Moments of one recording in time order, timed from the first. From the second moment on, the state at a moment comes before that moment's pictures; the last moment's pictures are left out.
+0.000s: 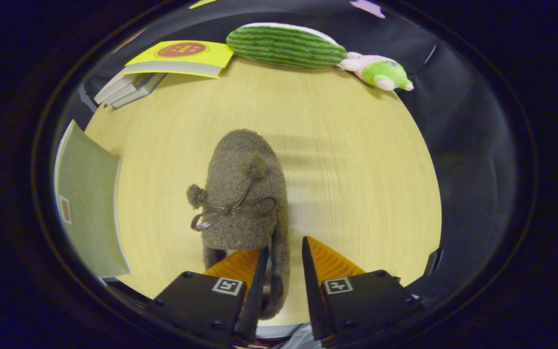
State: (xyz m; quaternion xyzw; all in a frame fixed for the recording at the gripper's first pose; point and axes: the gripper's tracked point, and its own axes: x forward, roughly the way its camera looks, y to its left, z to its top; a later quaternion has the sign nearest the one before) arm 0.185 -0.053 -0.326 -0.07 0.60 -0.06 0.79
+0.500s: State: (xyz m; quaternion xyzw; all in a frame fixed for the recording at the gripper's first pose) arm 0.169 -0.019 -0.223 0.02 0.55 -0.06 0.83
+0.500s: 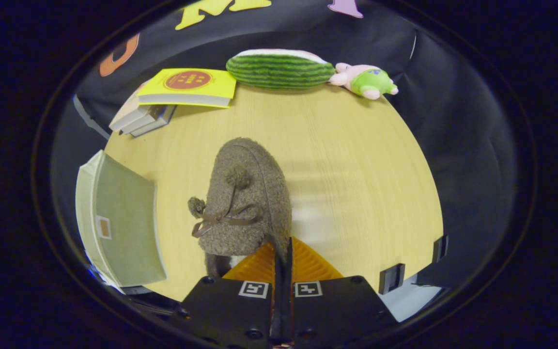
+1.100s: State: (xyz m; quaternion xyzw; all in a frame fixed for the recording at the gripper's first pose) arm 0.140 0.072 -0.078 0.04 0.50 -0.02 0.86
